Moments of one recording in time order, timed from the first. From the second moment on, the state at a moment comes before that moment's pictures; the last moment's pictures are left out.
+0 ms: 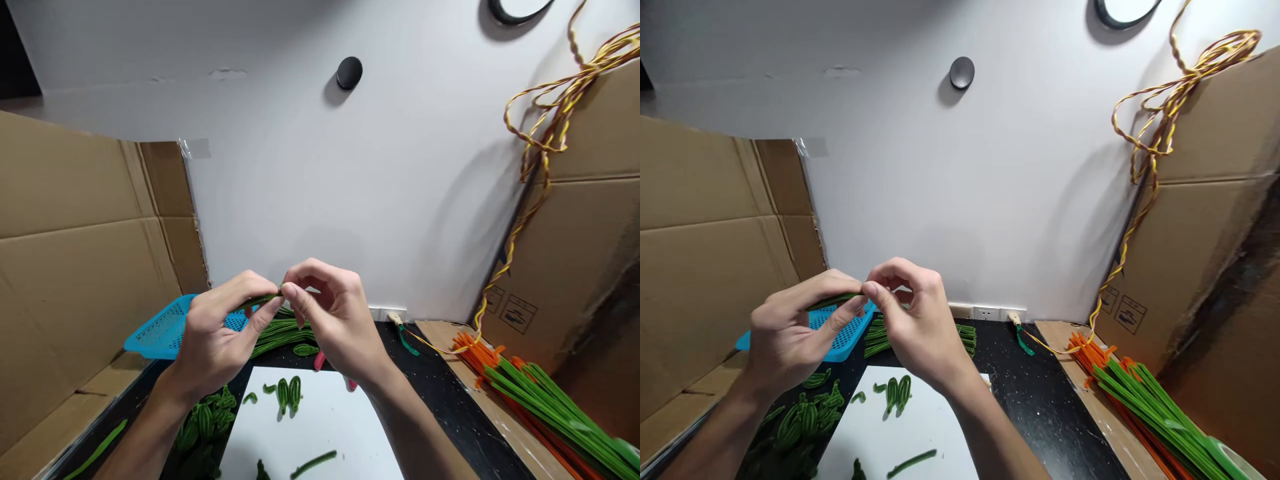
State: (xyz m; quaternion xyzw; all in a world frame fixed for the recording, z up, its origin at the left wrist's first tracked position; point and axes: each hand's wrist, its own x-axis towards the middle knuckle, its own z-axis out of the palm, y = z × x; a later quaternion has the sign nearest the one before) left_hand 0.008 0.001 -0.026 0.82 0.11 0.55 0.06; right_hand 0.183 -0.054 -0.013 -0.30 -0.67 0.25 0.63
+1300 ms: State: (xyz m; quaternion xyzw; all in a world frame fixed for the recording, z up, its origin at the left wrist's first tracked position) left_hand 0.035 0.000 -0.035 0.58 0.02 0.48 0.66; right_hand 0.191 -0.038 -0.024 -0.20 -0.63 0.36 0.66
